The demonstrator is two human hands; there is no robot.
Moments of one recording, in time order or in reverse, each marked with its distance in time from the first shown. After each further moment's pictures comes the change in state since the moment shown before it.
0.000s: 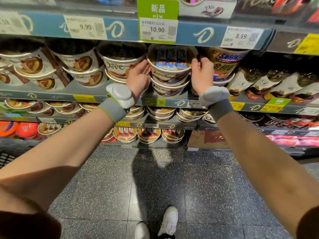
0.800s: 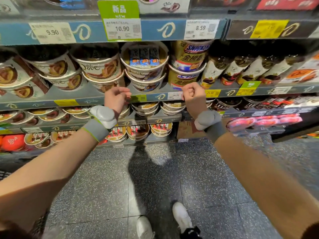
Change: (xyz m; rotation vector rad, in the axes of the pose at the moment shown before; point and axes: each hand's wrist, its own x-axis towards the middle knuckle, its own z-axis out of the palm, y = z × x) left_hand -0.031 -0.051 -0.002 0.246 0.170 -0.091; right_hand -0.083 0.075 -0.060 0.092 -0.010 0.068
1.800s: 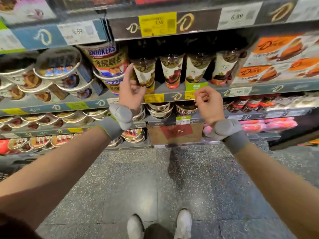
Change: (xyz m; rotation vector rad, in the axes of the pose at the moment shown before) left_hand -0.056 0.034 0.296 0.250 0.034 0.435; right_hand 0.075 0.146 -0.249 -0.020 -0.043 -0.043
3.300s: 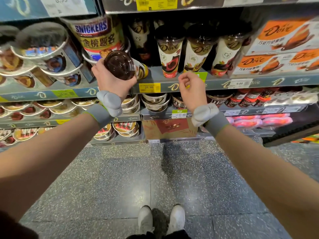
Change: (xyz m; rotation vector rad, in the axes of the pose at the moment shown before) left_hand 0.001 -0.017 -0.009 0.293 0.301 -0.072; right_hand 0.008 -0.004 0.042 -0.069 -0.005 -0.196
